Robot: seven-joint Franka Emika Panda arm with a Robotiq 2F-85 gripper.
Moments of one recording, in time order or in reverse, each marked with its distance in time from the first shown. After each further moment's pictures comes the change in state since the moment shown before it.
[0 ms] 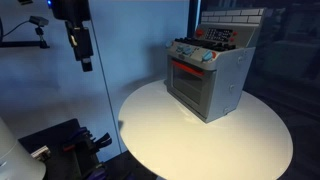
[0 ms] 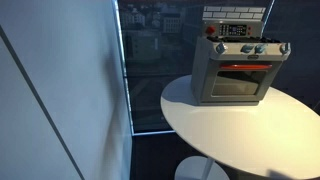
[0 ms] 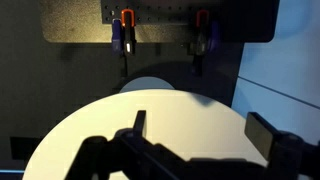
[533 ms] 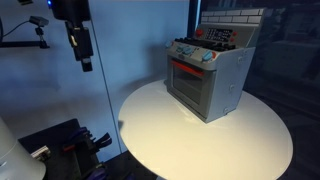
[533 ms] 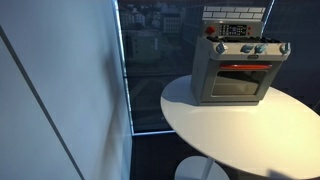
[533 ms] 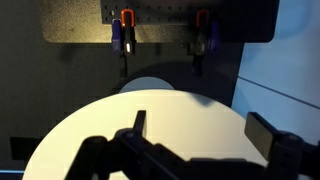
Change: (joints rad) arm 0.000 0.001 0.000 0.000 0.000 0.000 0.000
